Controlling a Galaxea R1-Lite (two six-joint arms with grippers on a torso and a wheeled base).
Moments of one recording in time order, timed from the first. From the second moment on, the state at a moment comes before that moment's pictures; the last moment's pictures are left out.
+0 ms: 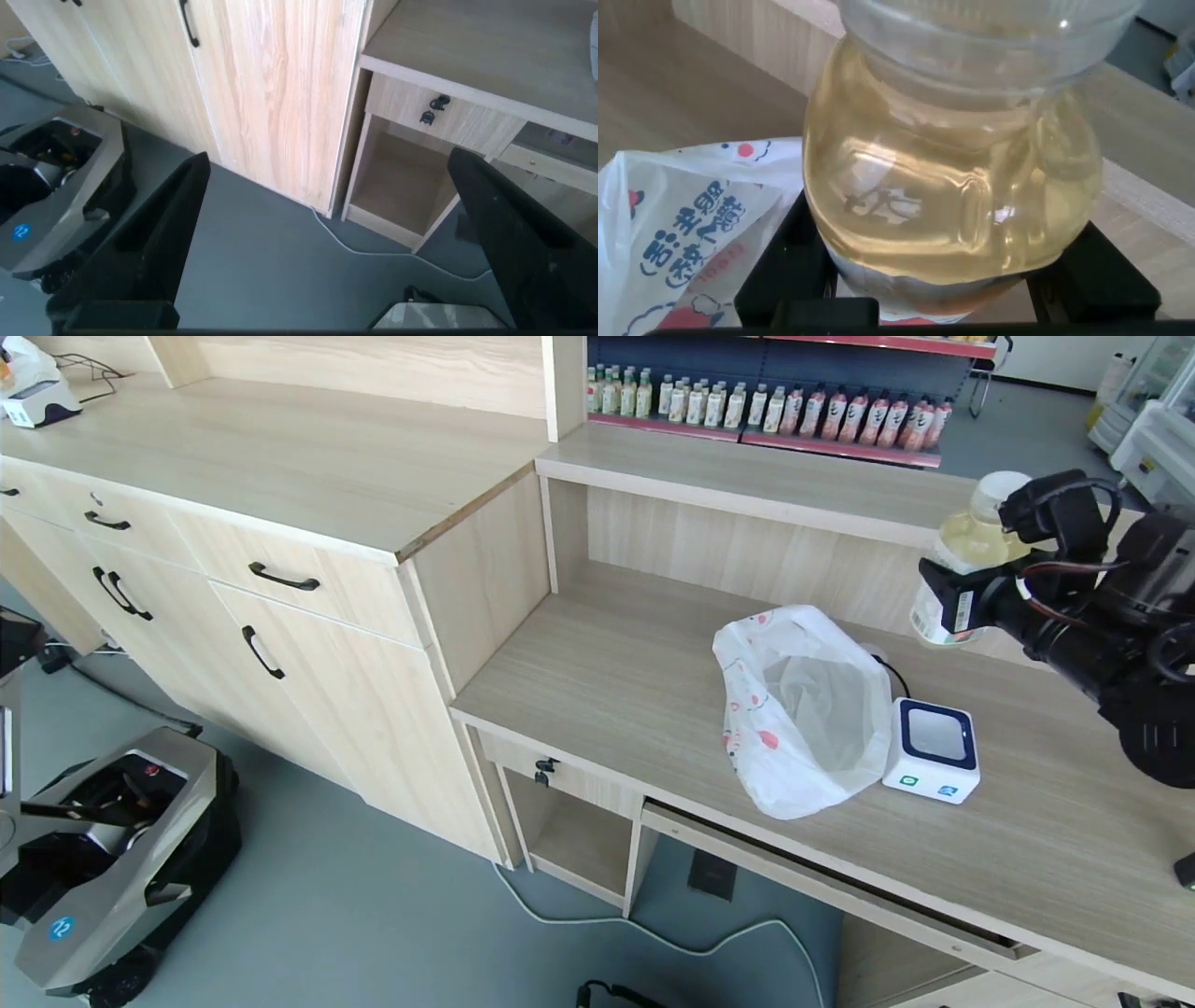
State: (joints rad) left arm 0.00 0.00 0.00 -0.05 0.04 -0.01; right arm 0.02 1.77 -0.97 -1.00 -0.04 -0.36
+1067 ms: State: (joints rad) left arm 0.00 0.00 0.00 -0.05 0.04 -0.01; right arm 0.07 2.27 -1.23 -1.12 0.16 -0.19
